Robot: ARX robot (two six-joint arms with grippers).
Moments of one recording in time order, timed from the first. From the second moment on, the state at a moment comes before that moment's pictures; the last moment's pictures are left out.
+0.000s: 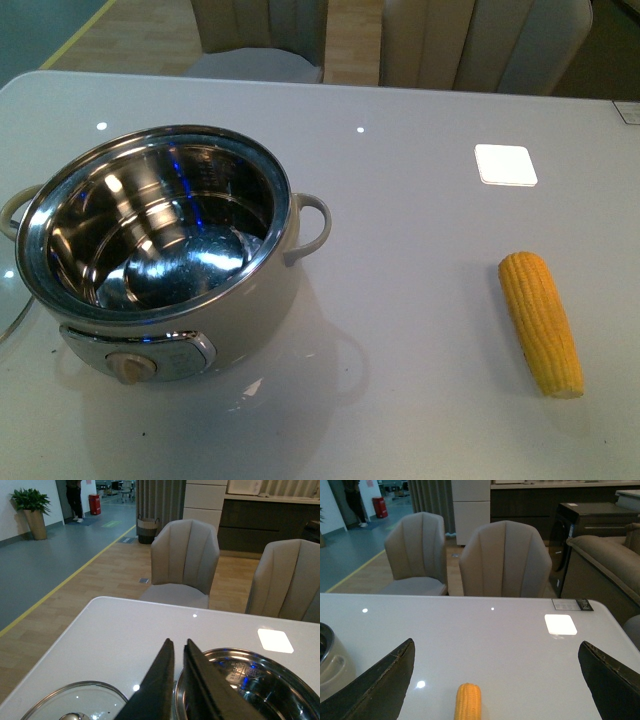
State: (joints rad) left arm 0.19 0.79 0.11 0.67 0.18 -0.01; right arm 0.00 0.01 0.02 0.00 0.00 0.00
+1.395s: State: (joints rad) left arm 0.00 0.01 0.01 0.00 0.00 -0.01; right arm 0.00 0.01 0.02 0.00 0.00 0.00
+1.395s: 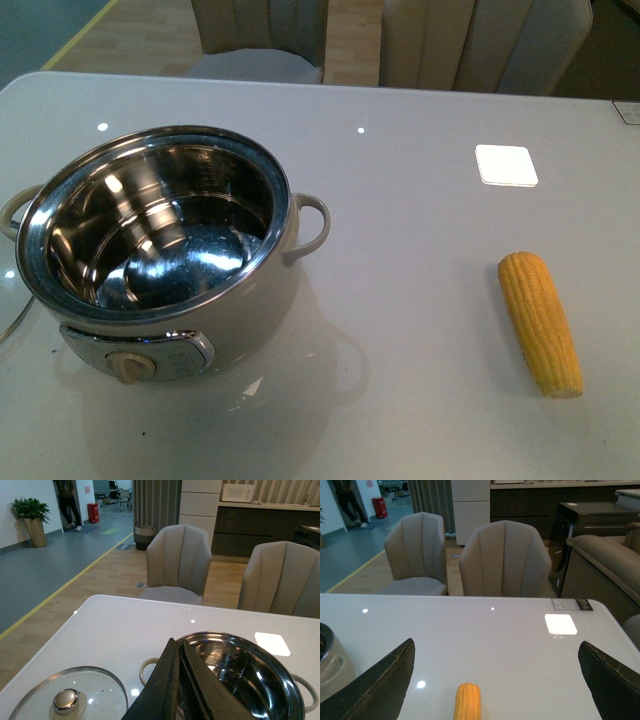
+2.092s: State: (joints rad) left arm 0.00 0.01 0.01 0.00 0.00 -0.01; right arm 0.18 0.64 0.23 -0.47 0.27 0.32
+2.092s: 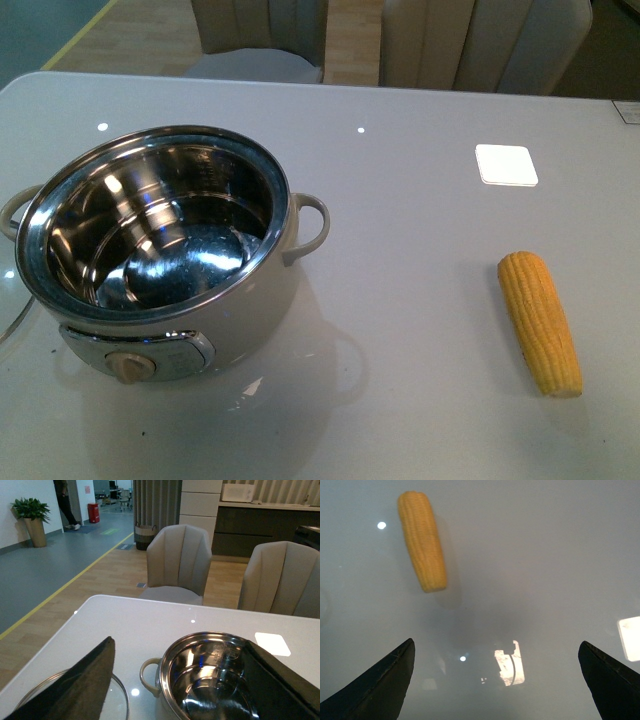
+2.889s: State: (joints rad) left arm 0.00 0.01 0.01 0.00 0.00 -0.01; right arm 0.06 1.92 0.38 0.55 -0.02 0.05
